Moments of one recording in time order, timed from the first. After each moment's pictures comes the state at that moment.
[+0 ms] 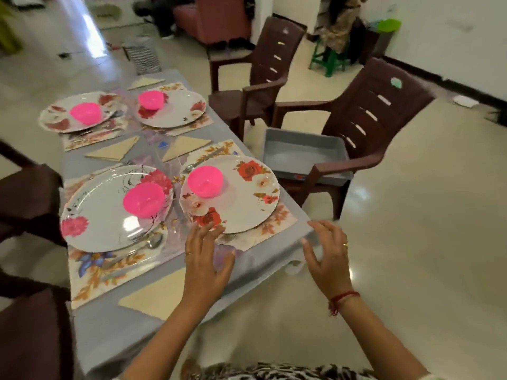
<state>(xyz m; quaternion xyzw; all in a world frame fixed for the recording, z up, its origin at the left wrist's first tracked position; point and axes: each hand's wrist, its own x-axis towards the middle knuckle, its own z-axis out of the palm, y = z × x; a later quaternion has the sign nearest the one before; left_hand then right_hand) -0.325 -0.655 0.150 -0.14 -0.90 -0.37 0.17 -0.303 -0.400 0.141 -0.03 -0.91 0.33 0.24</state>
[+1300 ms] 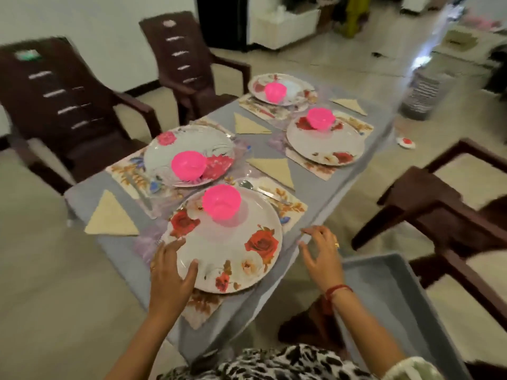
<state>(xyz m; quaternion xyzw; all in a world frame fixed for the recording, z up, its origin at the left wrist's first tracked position) -0.485 -0.428 0.120 0.54 -0.76 -0.23 0.29 -0.784 -0.330 0.131 0.50 -0.78 0.37 -0.09</state>
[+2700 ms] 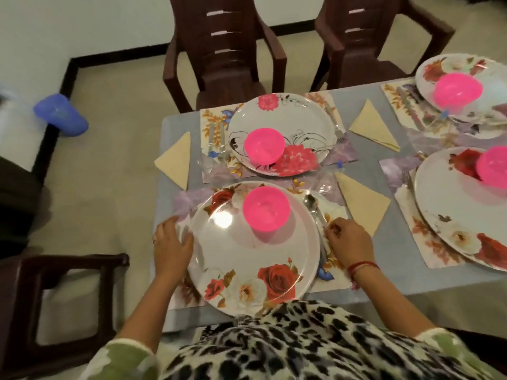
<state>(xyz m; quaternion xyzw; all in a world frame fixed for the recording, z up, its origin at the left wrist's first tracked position) -0.533 -0.453 0.080 0.86 -0.43 -0.15 0.24 -0.885 -0.562 0.078 0.70 -0.68 0.10 -0.21</state>
